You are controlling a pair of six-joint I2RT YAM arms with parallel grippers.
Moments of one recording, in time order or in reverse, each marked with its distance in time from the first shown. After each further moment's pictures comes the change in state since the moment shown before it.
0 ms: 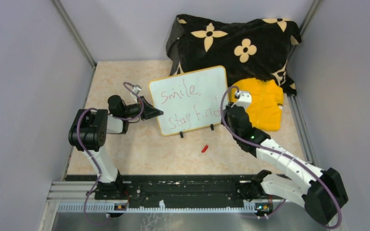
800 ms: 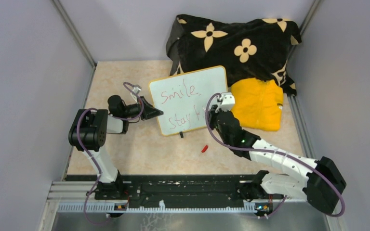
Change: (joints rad) left arm 0.000 0.000 0.000 -0.002 0.000 0.002; right arm 0.203 0.038 0.000 0.202 0.016 -0.122
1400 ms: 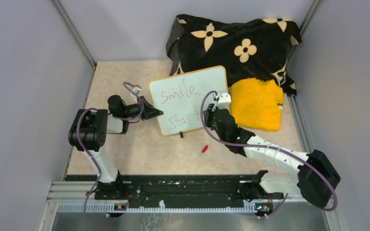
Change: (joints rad) left arm 0.000 0.000 0.001 -0.003 0.000 0.002; right arm -0.017 0.101 0.015 0.050 -0.034 0.018
